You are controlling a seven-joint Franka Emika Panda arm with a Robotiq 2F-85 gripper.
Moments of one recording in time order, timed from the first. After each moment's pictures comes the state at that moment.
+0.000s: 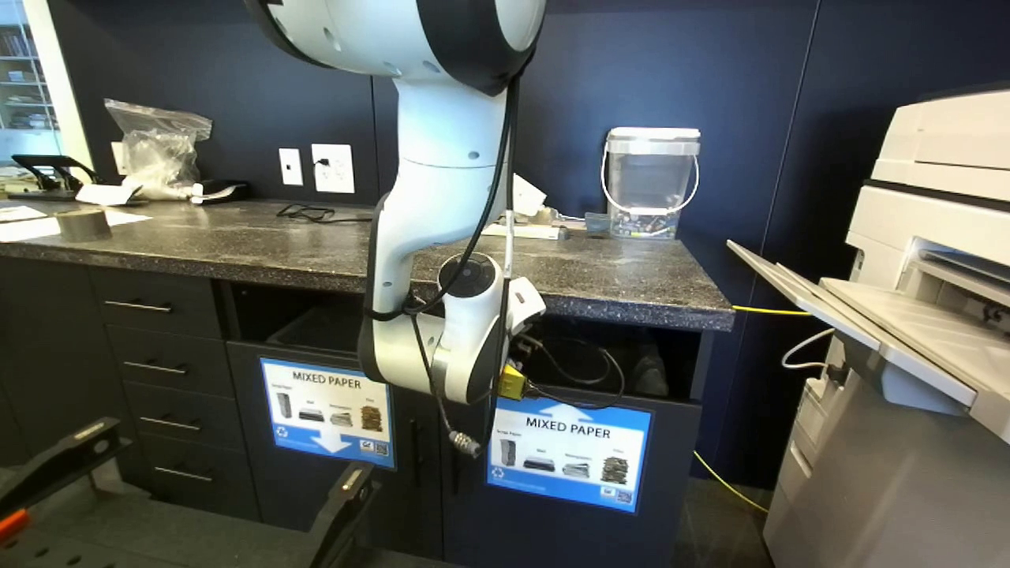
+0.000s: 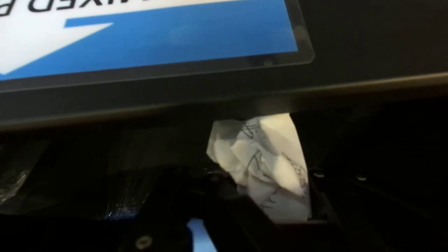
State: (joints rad) arm -0.29 1.33 0.11 -1.65 -0.22 3.76 -0.01
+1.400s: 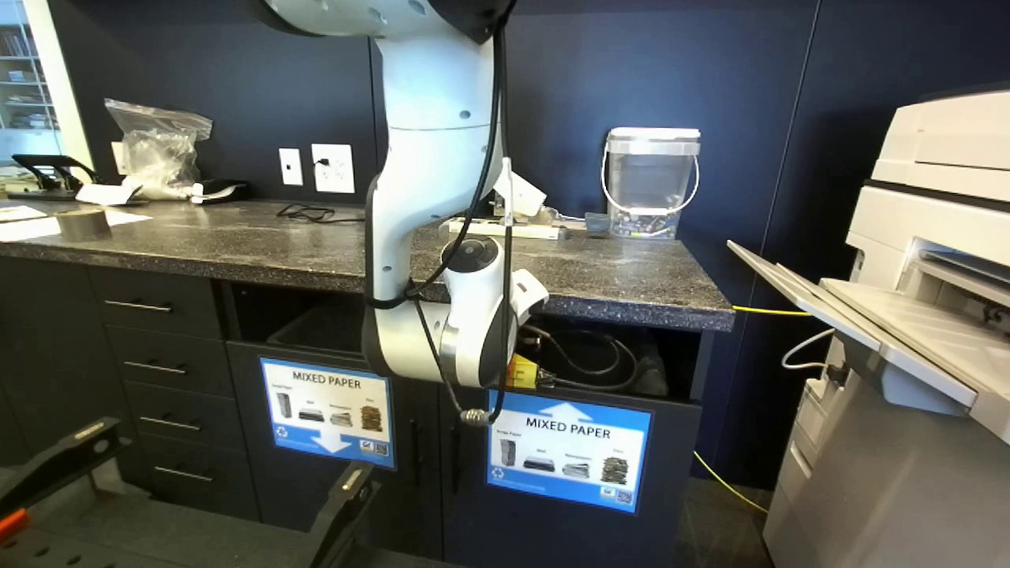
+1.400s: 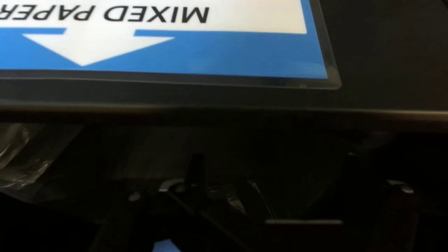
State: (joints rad) arm -0.21 1.23 0.00 -1.75 -0.21 3.67 -0.03
